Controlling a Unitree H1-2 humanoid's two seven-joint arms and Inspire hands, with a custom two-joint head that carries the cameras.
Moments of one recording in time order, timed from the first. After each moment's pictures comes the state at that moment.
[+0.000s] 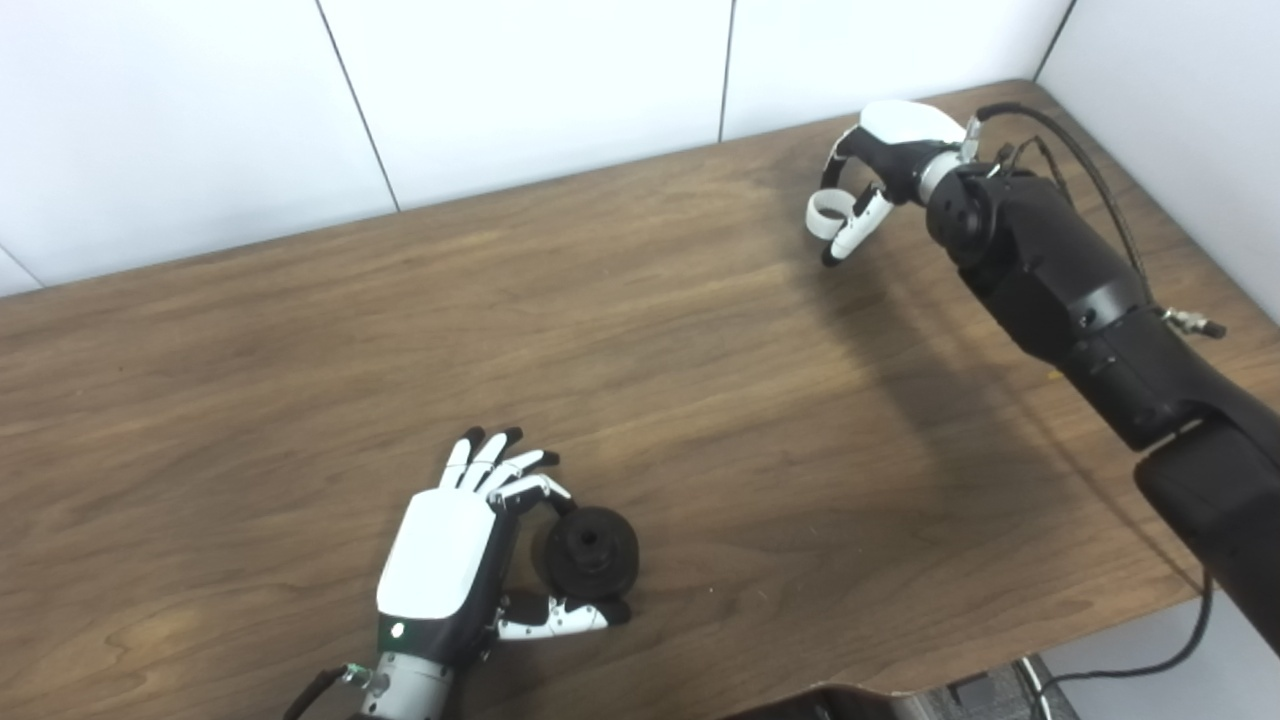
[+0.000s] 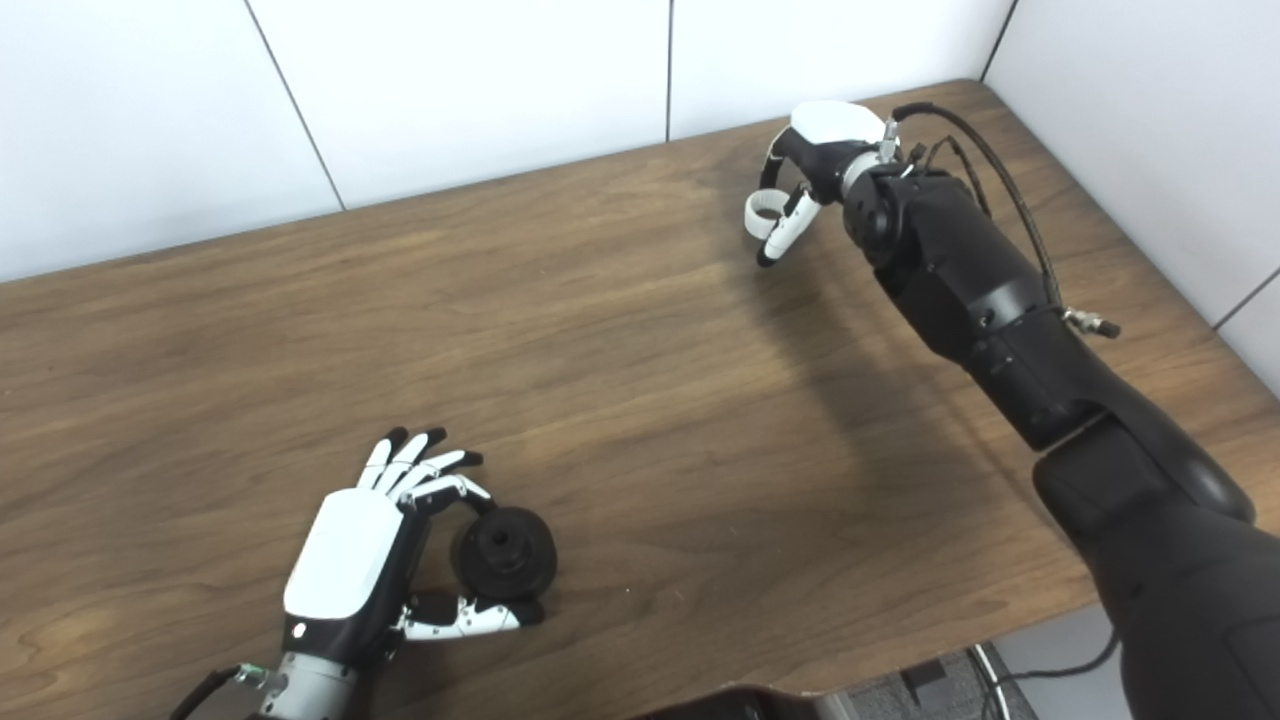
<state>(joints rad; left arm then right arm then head) 0.12 0.19 -0.46 -0.24 0.97 -0.02 0.00 -0.62 -0.65 0.32 0.29 -0.78 0.38 0.39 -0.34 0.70</state>
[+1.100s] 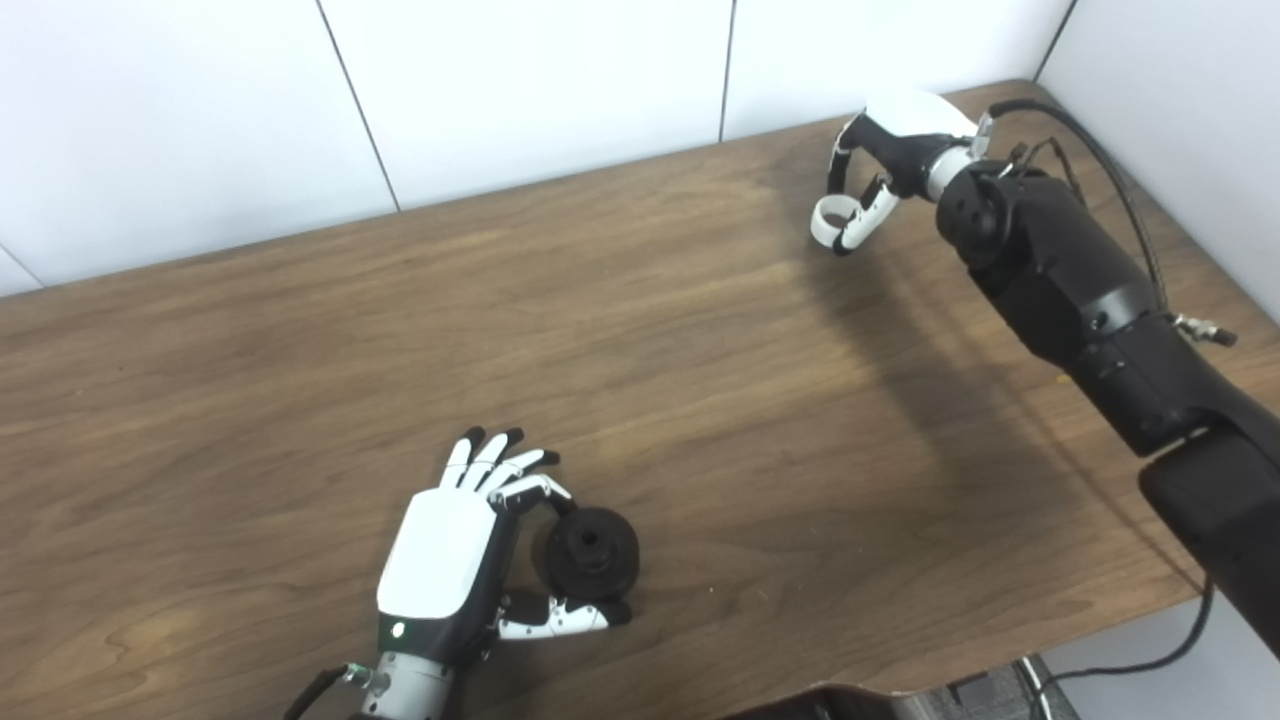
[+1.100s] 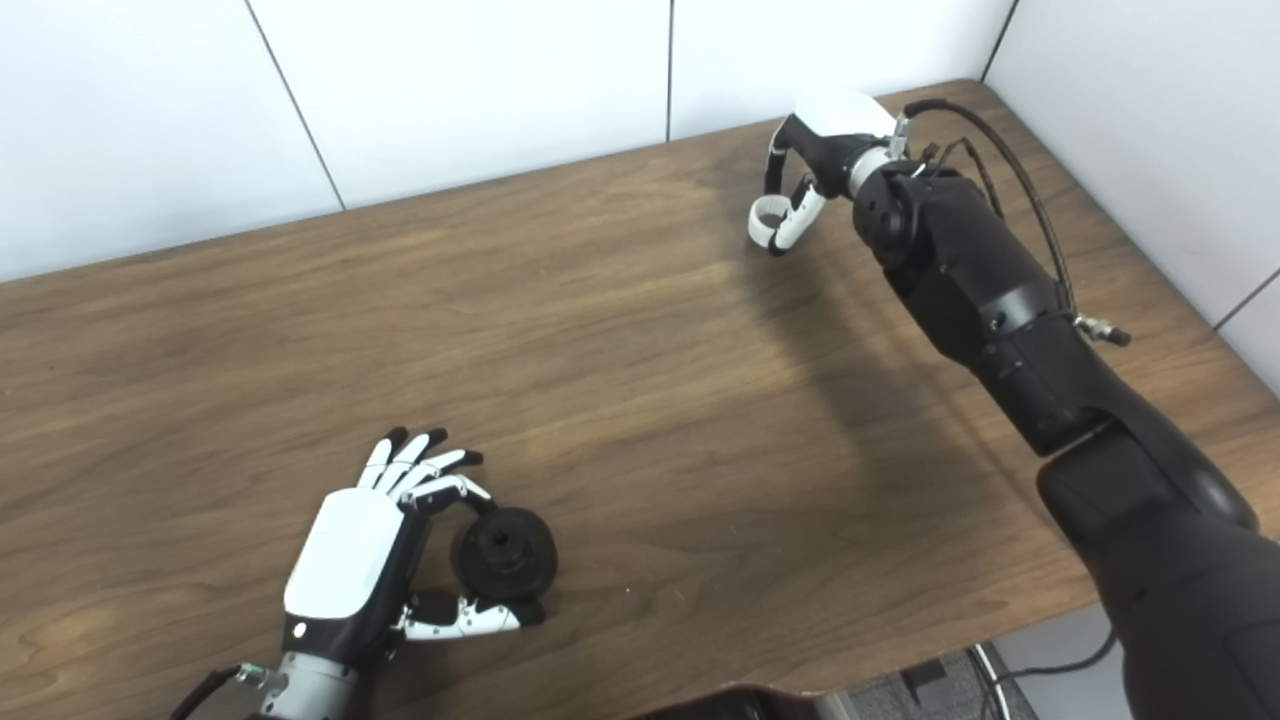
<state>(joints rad) 0.12 0.18 -0.46 -0.25 0.98 -0.02 -0.01 -0.59 -0.65 0.28 0.26 -0.77 0.34 0.35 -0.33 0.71</state>
